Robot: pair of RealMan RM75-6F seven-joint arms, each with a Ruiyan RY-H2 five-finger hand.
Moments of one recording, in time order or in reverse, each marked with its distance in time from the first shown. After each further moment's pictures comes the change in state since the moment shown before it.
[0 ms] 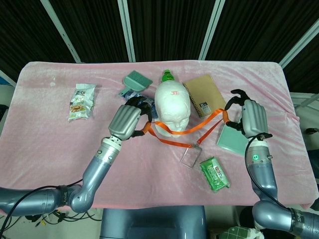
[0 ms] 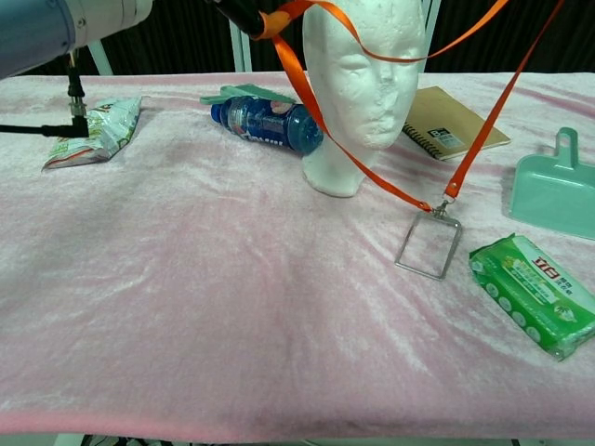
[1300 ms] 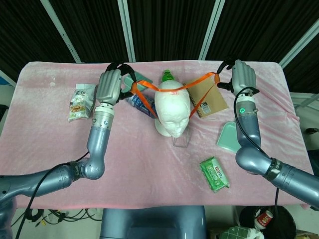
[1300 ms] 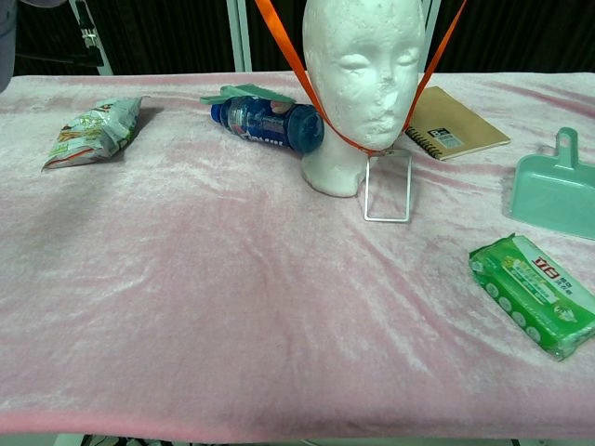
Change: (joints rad) left arm -0.120 -0.085 -0.170 0.397 -0.160 -0.008 -0.145; right arm 0.336 -0.089 0.072 0.514 0.312 -0.270 -0.017
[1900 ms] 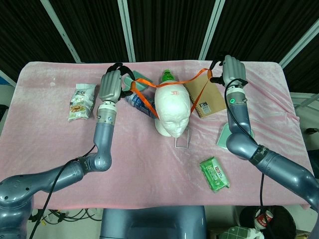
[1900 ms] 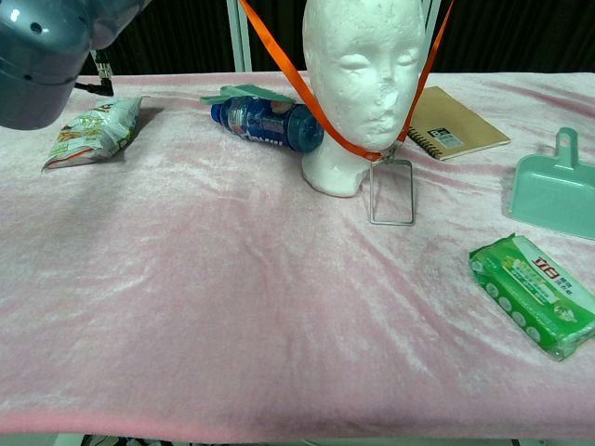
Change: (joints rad) left arm -0.060 -0.134 0.009 0.288 -0.012 -0.074 -0.095; right arm 0.113 -0.124 -0.055 0.294 0.003 -0.148 0.002
